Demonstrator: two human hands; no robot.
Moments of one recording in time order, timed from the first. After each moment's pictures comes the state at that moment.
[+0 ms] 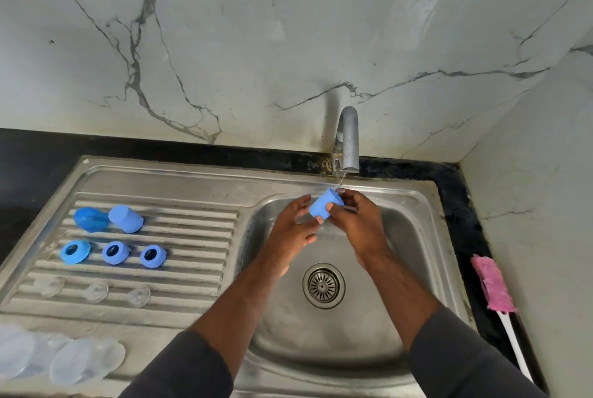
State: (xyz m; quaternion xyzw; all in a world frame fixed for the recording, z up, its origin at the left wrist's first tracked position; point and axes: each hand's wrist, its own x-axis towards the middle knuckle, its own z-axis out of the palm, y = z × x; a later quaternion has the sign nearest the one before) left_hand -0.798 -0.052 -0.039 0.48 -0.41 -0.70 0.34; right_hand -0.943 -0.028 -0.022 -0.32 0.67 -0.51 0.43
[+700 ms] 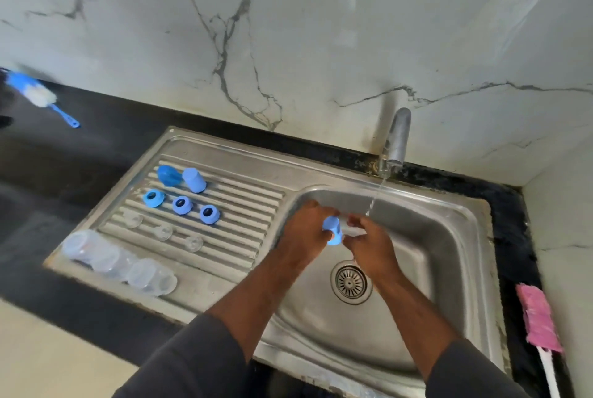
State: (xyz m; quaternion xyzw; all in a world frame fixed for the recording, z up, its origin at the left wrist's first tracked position) left_hand -0.761 -0.007 -0.010 0.56 -0.73 -0.32 0.21; right_hand -0.917 0.017 -0.040 -0.47 0.70 -0.33 0.42
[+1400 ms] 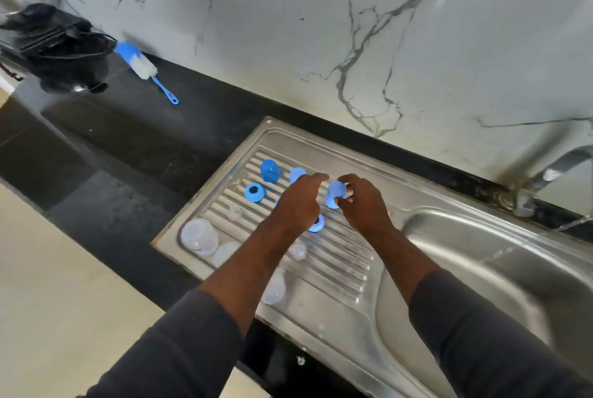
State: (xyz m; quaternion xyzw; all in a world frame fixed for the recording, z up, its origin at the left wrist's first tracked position) left_hand -0.509 -0.060 0.004 0.67 -0.64 -0.31 0.20; right_hand -0.670 -0.099 -0.034 -0.70 0.60 -0.24 0.30
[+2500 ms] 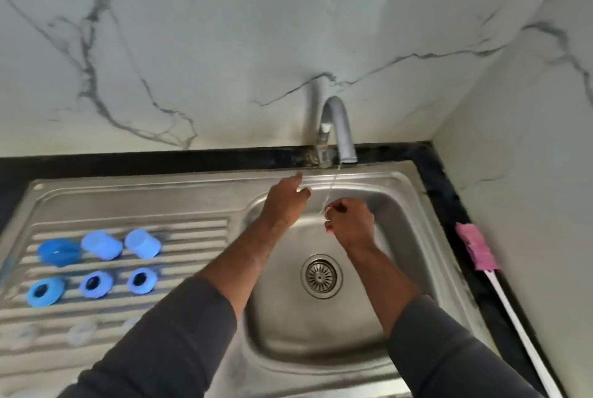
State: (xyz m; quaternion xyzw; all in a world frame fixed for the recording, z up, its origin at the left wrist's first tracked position) left_hand -0.797 -0.113 -0.012 0.53 -0.72 -0.42 0.12; right_hand -0.916 -0.026 -0.041 -0.30 0.83 -0.37 0.30
